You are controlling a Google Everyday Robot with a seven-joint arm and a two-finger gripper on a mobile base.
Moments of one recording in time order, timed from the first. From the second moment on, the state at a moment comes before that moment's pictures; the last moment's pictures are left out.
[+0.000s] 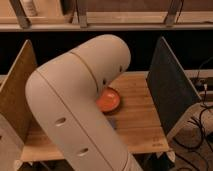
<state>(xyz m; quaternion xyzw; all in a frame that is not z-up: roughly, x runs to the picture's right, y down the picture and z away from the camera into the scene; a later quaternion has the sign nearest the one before) -0.131 0.238 0.797 -0.14 -0.49 -0.75 0.43</state>
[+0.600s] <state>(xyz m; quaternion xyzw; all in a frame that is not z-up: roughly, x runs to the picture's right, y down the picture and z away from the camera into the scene) -0.124 0.218 0.825 -0.16 -0.46 -0.74 0.46</state>
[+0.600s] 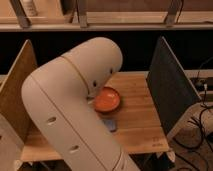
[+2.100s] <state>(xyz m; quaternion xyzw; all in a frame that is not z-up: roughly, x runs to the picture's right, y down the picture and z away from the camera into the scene) -0.136 0.223 0.821 -0.18 -0.40 -0.77 0.45</state>
